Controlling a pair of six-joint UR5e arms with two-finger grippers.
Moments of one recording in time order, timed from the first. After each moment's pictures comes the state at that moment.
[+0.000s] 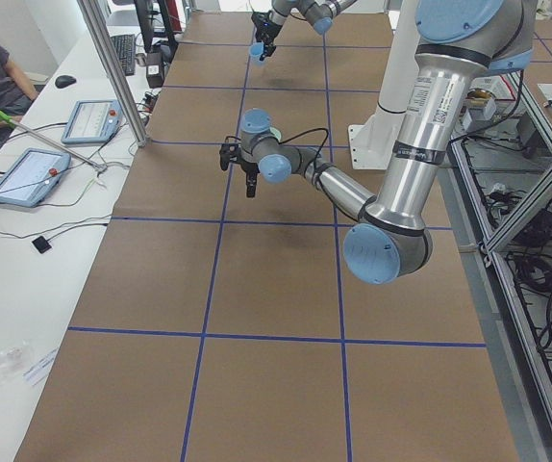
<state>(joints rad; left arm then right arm) -0.80 -1.86 -1.78 -1.93 -2.06 -1.11 0.86 -1.67 1.88 -0.87 1.71 0.51</state>
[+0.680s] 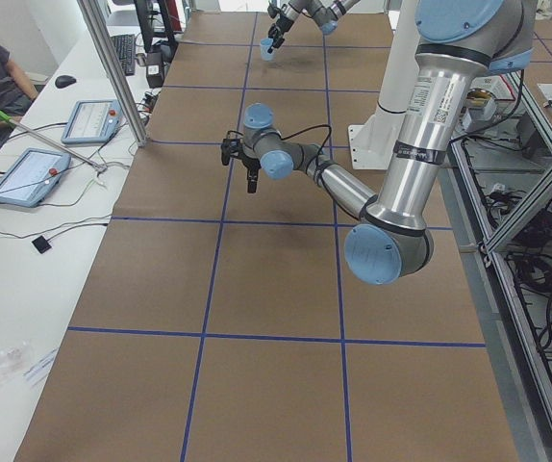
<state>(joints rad) -0.80 -1.86 -1.81 -1.93 -2.06 -1.11 0.89 -1.82 1.58 -0.24 1.69 0.75</state>
